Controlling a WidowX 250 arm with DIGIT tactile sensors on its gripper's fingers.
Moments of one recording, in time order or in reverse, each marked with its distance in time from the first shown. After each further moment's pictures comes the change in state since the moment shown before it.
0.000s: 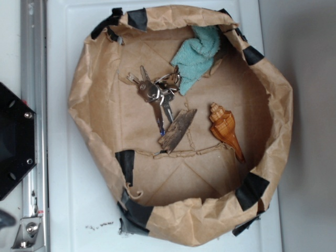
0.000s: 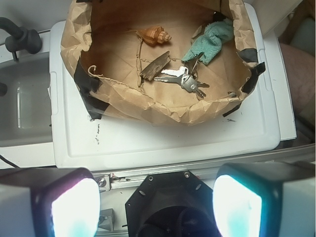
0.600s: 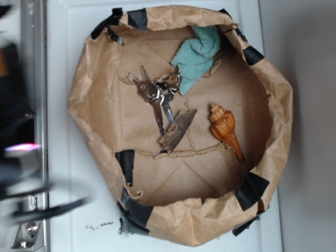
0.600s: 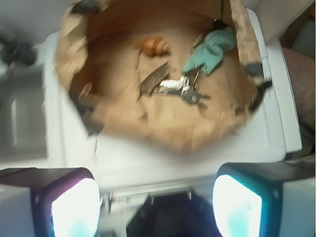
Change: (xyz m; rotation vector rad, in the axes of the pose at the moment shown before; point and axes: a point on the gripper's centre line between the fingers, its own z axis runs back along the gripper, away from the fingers) arm 0.045 0.007 -0.027 0.016 0.016 0.066
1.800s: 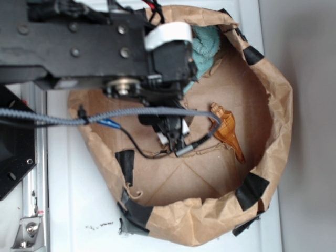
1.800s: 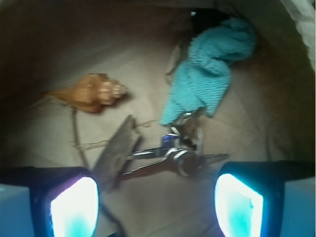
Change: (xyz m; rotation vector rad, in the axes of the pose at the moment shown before) arm 0.066 0.028 -0.128 0.066 -0.093 0.261
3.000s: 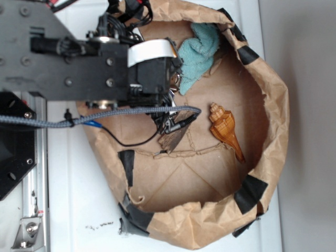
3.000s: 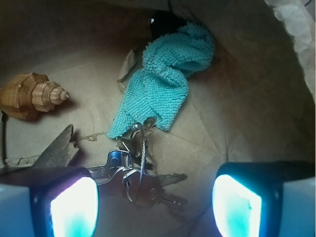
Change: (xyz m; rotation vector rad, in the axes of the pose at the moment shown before) arm 0.002 0.020 -0.016 0.142 -0.103 -0.034
